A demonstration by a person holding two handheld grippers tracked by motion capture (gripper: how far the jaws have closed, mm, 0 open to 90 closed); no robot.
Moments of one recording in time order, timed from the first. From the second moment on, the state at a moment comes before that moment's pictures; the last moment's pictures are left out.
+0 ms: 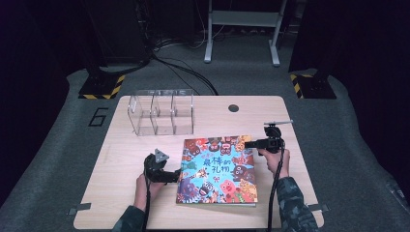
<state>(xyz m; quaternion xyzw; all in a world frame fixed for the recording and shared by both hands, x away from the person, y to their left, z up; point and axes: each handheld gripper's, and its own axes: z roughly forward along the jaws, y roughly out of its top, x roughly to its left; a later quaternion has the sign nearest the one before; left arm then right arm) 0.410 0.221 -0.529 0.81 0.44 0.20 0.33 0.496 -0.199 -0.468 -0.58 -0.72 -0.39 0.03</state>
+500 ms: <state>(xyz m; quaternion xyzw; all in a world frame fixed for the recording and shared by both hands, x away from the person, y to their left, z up) 0.410 0.221 -0.529 0.81 0.44 0.20 0.34 0.496 -0.195 -0.441 -0.56 -0.73 -0.40 0.04</state>
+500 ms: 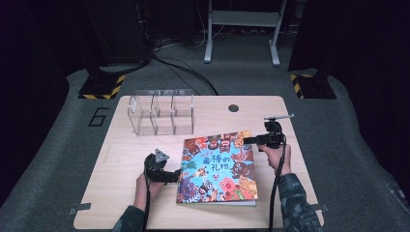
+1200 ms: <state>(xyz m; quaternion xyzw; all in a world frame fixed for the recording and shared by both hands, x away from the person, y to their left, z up) 0.413 0.221 -0.529 0.81 0.44 0.20 0.34 0.497 -0.185 -0.415 -0.54 -0.74 -0.41 0.06</state>
